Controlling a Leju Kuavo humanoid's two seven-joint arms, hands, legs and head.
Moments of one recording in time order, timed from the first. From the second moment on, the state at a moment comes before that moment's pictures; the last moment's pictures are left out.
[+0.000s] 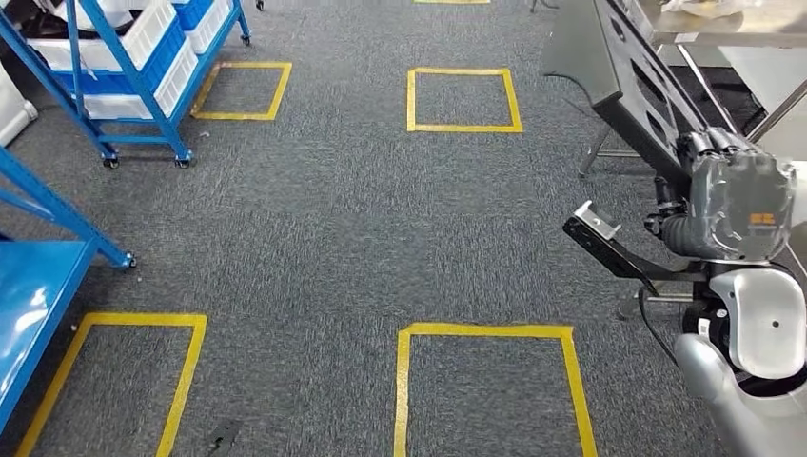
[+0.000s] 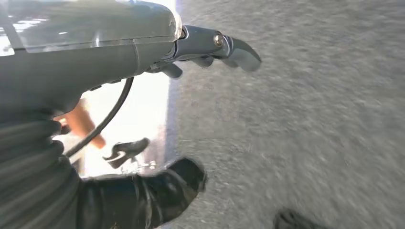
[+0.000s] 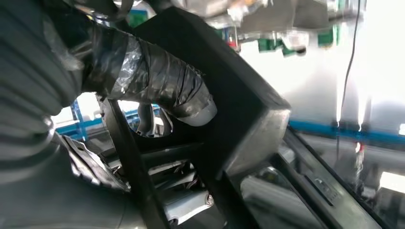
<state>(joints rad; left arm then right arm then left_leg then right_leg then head) -0.08 -0.18 1.05 -0.16 -1.02 0.10 -0.02 -0.76 -0.41 0.68 -1.40 1.22 -0.32 0.07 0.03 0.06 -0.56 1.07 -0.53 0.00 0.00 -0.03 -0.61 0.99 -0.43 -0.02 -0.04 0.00</state>
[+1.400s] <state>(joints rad) -0.07 -0.19 1.04 -0.16 -1.04 0.12 -0.02 -0.78 -0.47 0.75 -1.39 1.39 -0.33 0.11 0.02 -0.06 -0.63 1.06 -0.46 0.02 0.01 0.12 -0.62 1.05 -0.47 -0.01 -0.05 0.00</state>
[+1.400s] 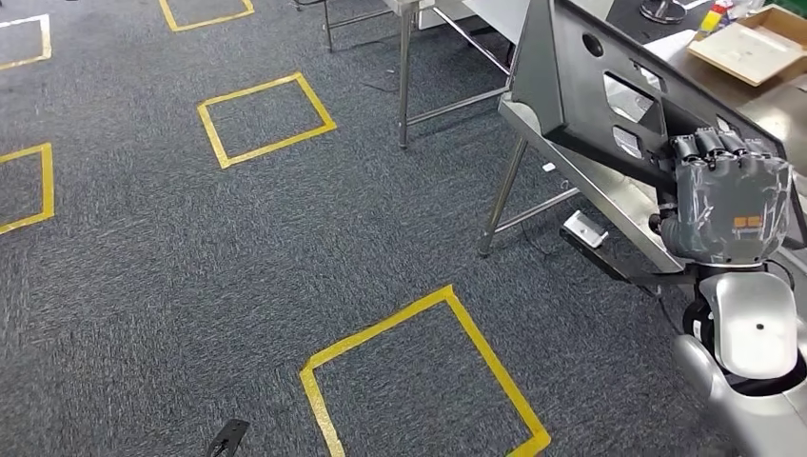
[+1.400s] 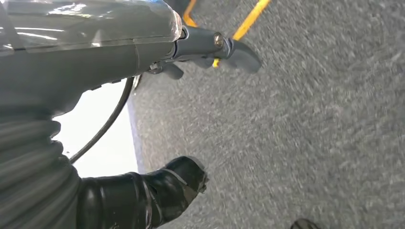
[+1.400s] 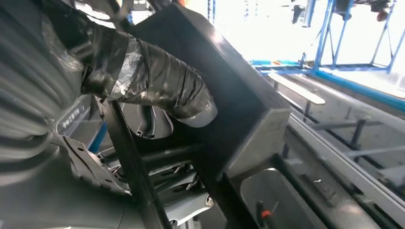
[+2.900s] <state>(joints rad) -0.07 -0.19 1.04 -0.16 -1.05 0.07 -0.03 -0.88 -0.65 0.78 -1.43 1.23 -0.24 0.01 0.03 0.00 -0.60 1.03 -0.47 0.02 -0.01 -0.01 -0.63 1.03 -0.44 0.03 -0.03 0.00</state>
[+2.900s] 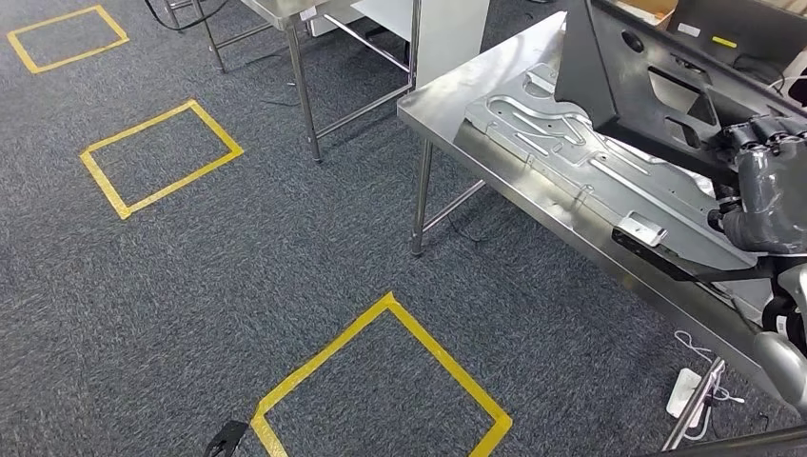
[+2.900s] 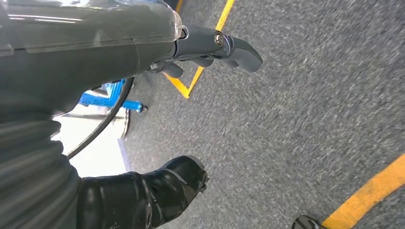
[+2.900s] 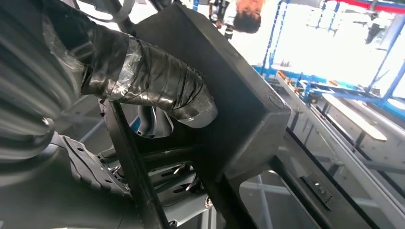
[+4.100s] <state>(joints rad) -0.07 -0.19 1.04 -0.16 -1.06 0.08 -0.03 -0.86 -0.69 0.80 -1.45 1.21 -0.22 0.03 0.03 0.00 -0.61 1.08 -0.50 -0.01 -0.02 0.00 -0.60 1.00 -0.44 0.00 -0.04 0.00</state>
